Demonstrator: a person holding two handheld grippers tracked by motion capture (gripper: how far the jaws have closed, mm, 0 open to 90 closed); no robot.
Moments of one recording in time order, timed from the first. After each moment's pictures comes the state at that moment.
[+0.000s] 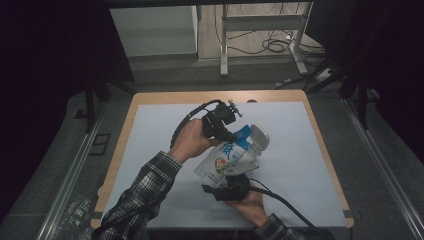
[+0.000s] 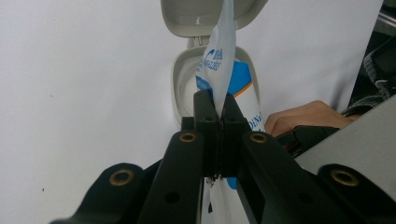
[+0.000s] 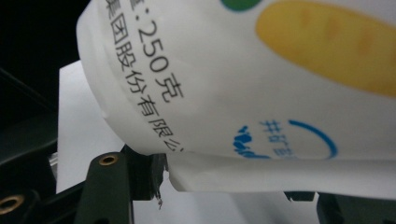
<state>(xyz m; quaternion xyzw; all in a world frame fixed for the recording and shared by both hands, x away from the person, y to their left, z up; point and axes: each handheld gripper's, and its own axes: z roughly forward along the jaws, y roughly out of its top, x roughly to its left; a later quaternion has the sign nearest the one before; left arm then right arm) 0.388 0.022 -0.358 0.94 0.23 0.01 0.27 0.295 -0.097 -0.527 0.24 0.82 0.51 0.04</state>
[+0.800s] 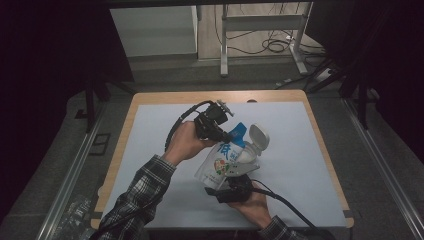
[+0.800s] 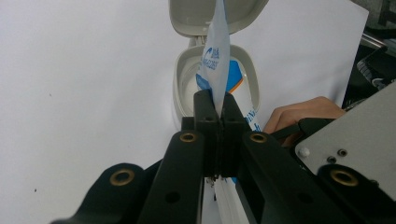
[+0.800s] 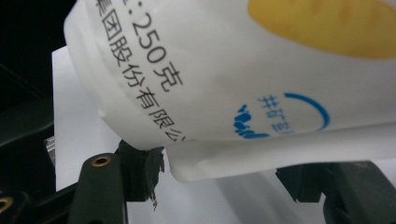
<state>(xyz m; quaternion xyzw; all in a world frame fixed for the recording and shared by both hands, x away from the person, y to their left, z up) 0.386 0.041 -0.362 0.92 0.24 0.00 0.30 0.292 -0.103 -0.524 0.24 0.84 0.48 0.04</state>
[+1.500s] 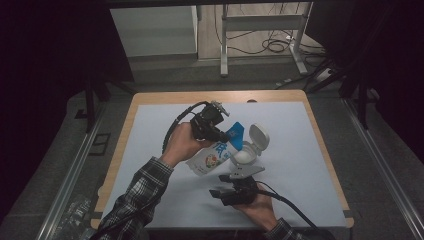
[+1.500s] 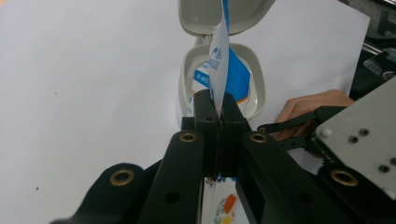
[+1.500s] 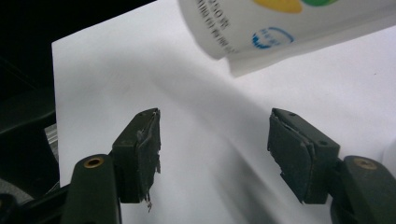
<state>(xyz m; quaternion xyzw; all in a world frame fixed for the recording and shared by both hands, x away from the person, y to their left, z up) 0.386 0.051 -0.367 0.92 0.25 0.01 0.31 0.287 -0.117 -0.523 0.24 0.84 0.48 0.04</state>
